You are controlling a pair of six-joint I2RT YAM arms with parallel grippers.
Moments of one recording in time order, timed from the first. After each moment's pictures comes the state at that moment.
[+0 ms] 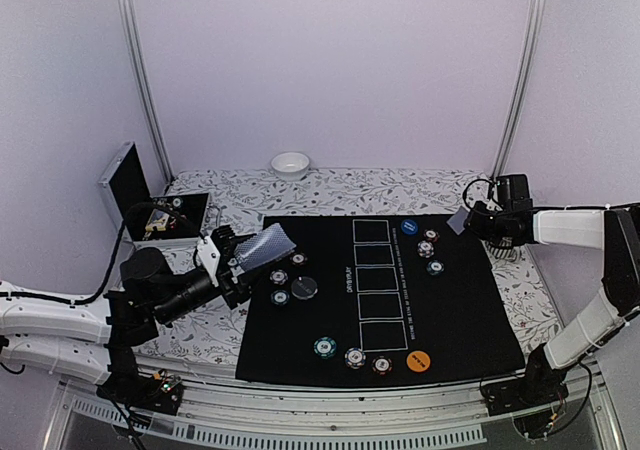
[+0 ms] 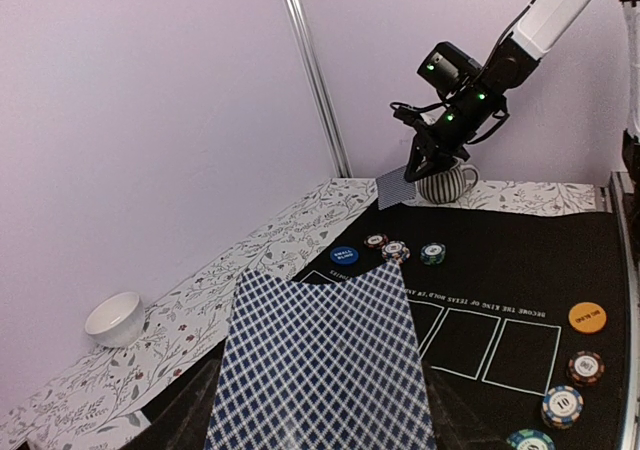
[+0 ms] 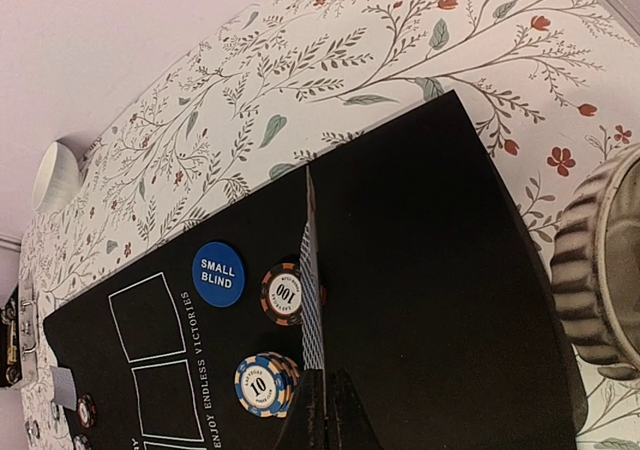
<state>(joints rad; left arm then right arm) -1.03 0.96 0.32 0.69 -0.15 0.26 0.12 1.51 0.82 0.00 -0.09 0.60</state>
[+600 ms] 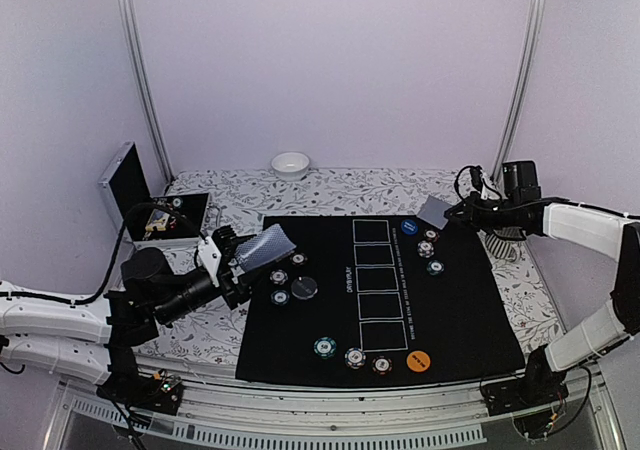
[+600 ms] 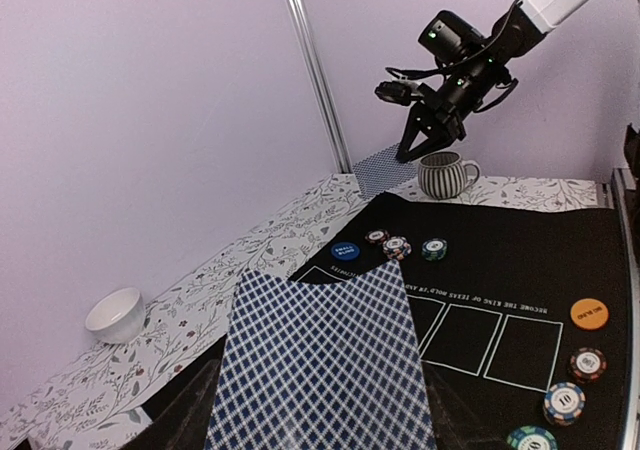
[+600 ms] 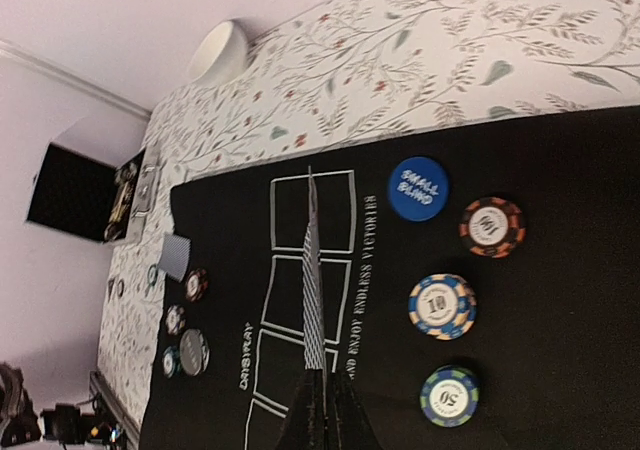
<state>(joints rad) -1.03 0.96 0.32 0.68 -0.16 0.26 0.13 1.42 0.88 -0.11 -0.50 0.47</state>
